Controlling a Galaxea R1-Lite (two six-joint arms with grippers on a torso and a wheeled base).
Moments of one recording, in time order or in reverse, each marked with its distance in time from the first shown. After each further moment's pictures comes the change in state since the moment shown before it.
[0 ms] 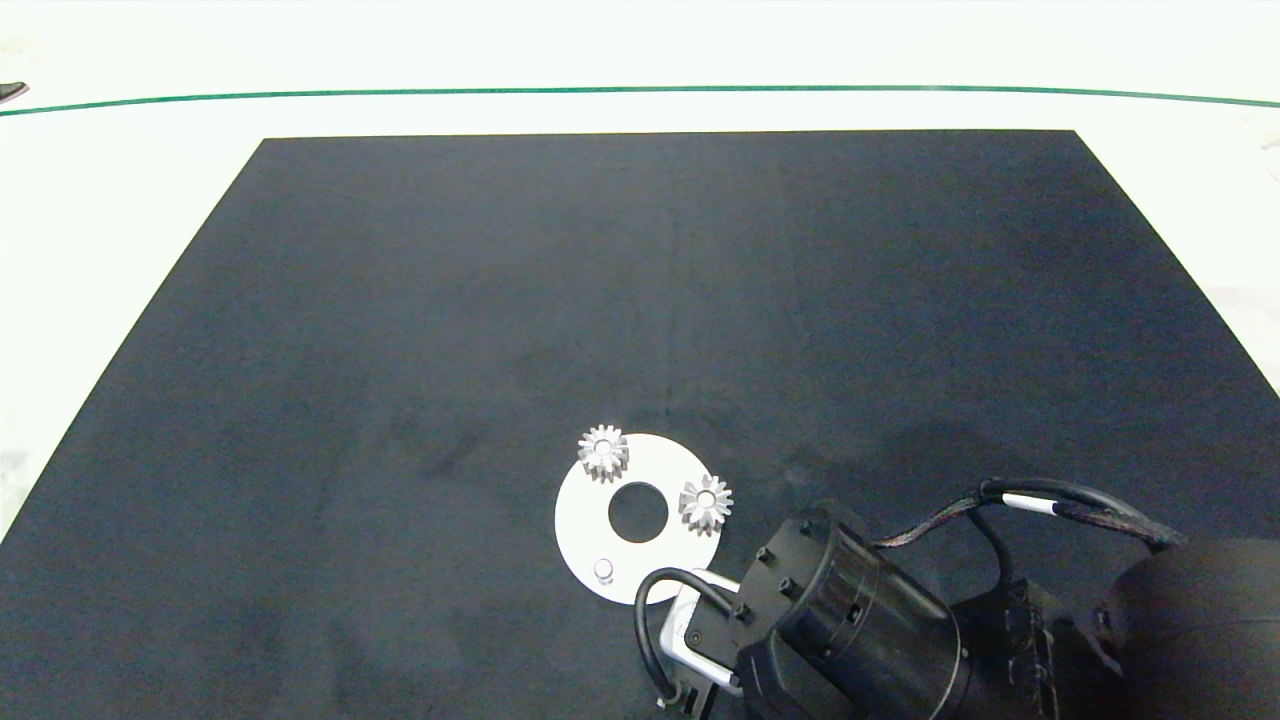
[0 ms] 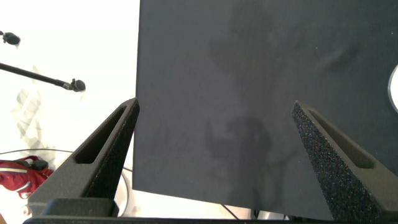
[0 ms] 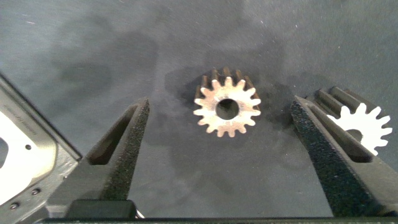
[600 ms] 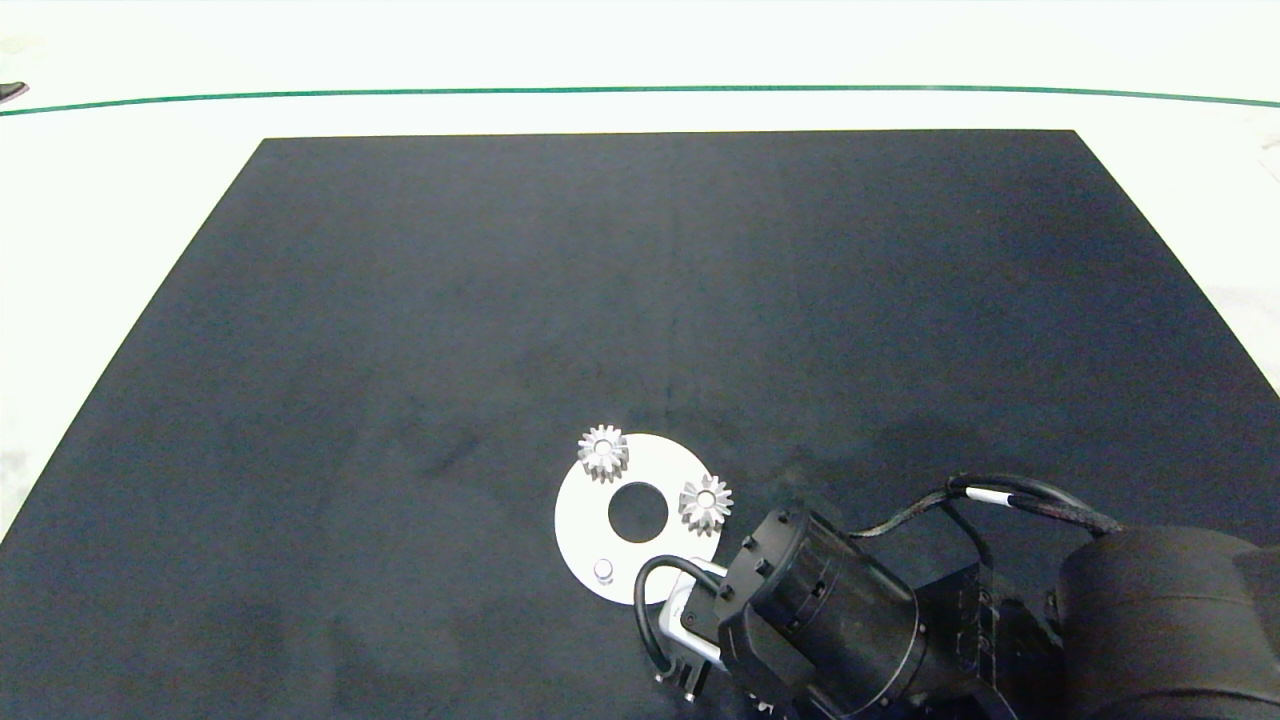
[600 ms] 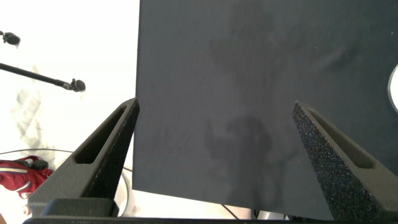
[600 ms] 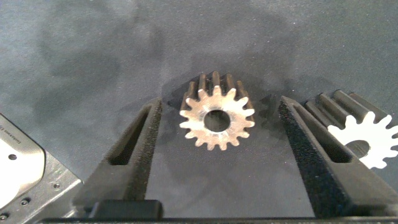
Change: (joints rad) left arm 0.000 0.000 0.000 0.000 0.000 0.000; right arm -0.033 0.039 -0.010 -0.006 -0.002 0.003
